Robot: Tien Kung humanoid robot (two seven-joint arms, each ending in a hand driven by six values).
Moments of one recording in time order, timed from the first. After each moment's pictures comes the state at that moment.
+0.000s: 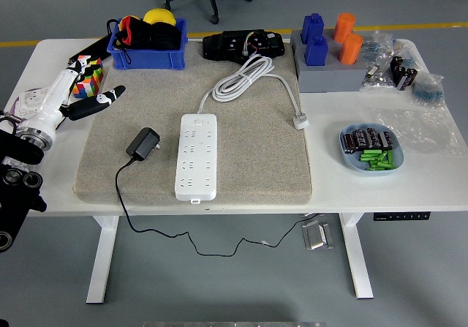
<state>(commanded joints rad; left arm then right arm) -0.33 0.23 -1.43 -1.21 1.74 0.01 0.02 -0.03 -0.22 1.43 0.42 -1.47 0.07 -0.25</state>
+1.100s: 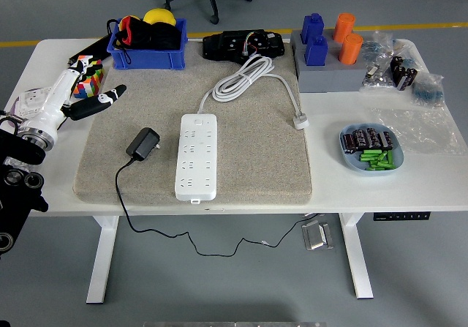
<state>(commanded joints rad) -0.33 0.22 -1.43 -1.23 1.74 0.01 0.02 -0.03 -0.22 1.44 0.42 -1.47 0.07 -0.25</state>
